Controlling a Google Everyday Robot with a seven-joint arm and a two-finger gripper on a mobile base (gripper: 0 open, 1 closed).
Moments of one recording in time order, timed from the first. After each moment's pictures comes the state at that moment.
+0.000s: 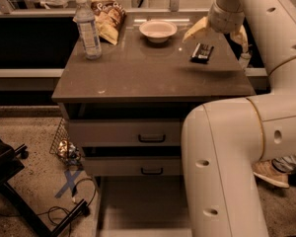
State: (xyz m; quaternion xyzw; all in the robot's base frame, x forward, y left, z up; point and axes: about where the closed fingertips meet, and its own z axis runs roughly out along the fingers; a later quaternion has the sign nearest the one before) arm 0.742 -0.229 0.876 0.09 0.99 0.03 0.12
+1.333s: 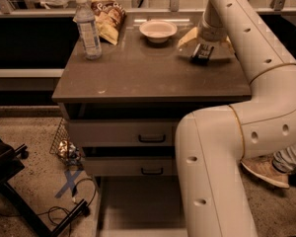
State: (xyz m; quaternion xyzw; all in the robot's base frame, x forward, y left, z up) arm 0.808 -0.227 0.825 0.07 0.98 0.01 0.18
